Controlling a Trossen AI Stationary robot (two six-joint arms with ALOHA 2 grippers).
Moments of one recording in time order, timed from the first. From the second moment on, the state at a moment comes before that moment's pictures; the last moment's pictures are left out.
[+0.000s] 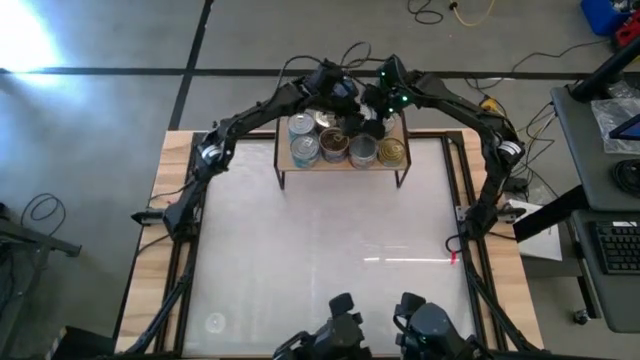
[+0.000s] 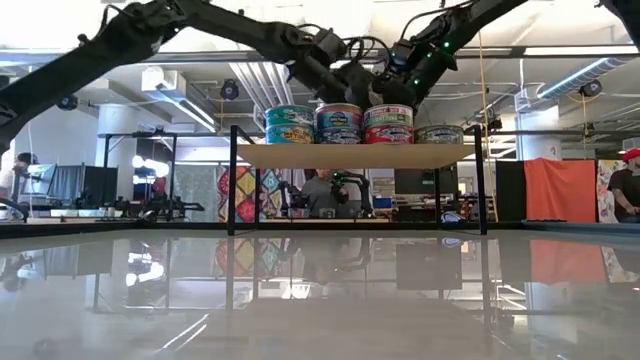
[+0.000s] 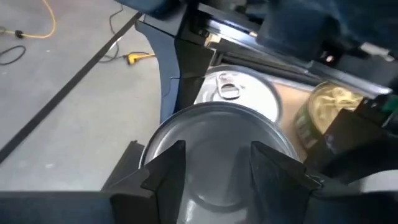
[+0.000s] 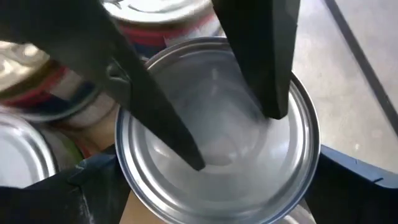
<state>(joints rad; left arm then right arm) 0.59 2.30 2.30 -0.60 0.26 0.13 -0.84 1.80 1.66 -0.79 -0.39 -0.48</state>
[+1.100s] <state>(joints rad) 0.60 2.30 2.34 -0.71 0.22 0.16 -0.84 1.67 1.65 -0.86 -0.36 -0.49</state>
